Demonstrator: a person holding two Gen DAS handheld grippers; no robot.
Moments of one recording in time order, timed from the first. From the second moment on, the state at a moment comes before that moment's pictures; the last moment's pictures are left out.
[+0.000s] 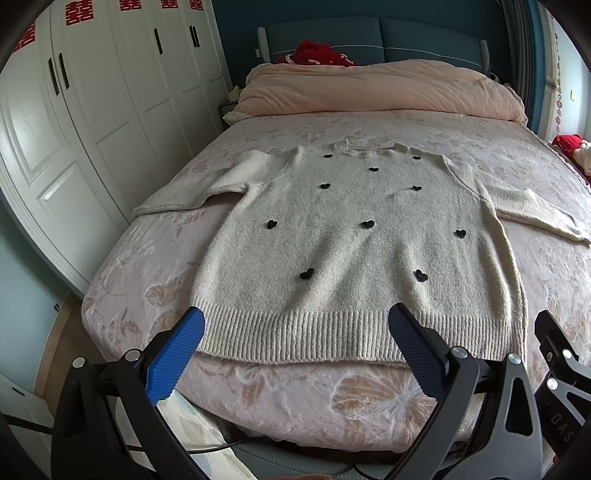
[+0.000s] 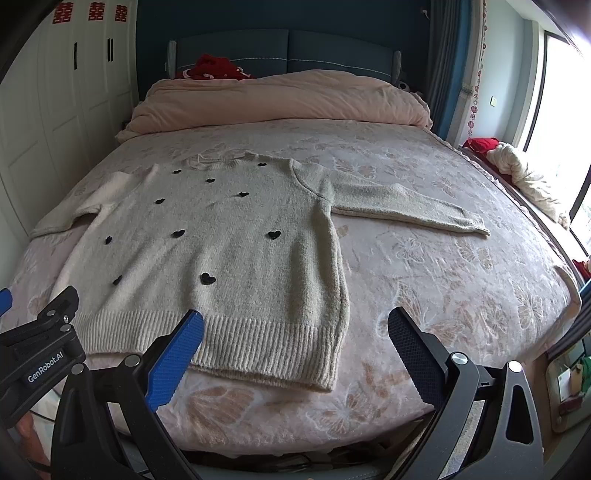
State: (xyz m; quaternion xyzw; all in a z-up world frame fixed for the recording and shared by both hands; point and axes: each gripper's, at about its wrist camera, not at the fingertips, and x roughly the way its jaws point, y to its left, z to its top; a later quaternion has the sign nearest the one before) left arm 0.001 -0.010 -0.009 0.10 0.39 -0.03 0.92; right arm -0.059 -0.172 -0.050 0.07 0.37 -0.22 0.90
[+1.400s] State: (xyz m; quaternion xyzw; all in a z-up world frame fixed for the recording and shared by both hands) left arm -0.003 -0.016 -0.014 0.11 0.39 -0.04 0.91; right arm -0.057 -0.166 -0.050 0.07 0.37 -0.21 0.90
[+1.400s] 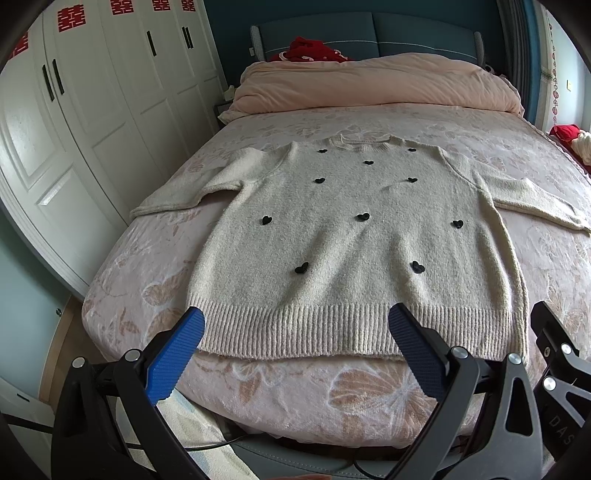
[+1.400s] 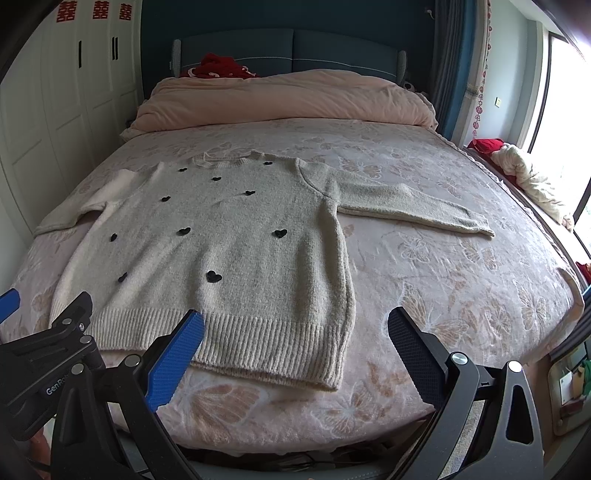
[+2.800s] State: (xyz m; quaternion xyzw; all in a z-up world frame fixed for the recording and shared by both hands) left arm 0.022 -0.019 -0.027 0.03 0.41 -0.08 0.91; right arm -0.050 -0.302 -0.103 0.21 0.38 -0.20 0.88
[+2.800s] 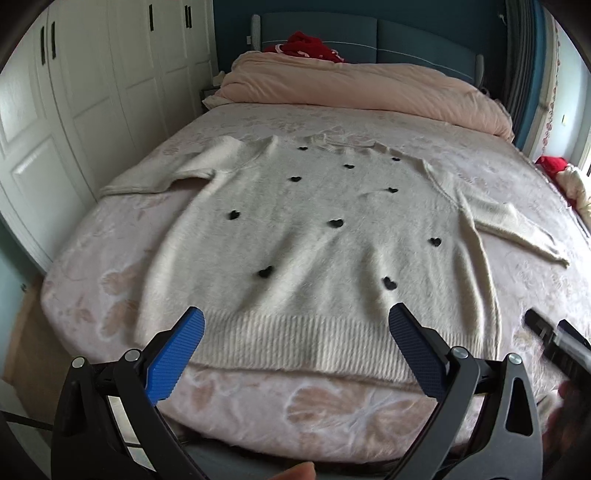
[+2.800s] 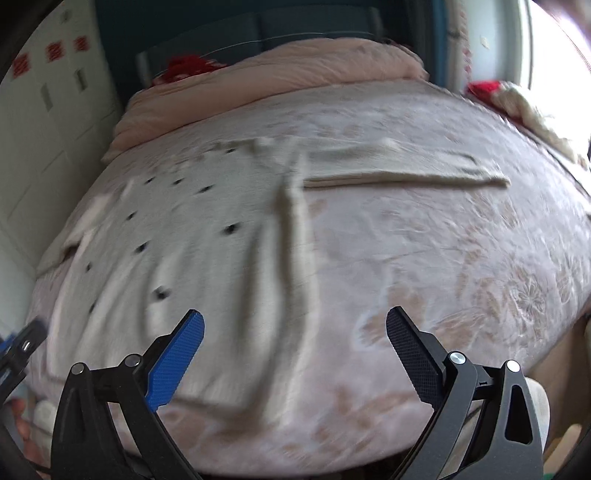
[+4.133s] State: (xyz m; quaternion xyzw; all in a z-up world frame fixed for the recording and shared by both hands) left arm 0.118 -0.052 -0.096 -0.16 0.49 -0.18 0.84; right arm 0.203 -0.394 -0.001 0.29 0.18 0.14 0.93
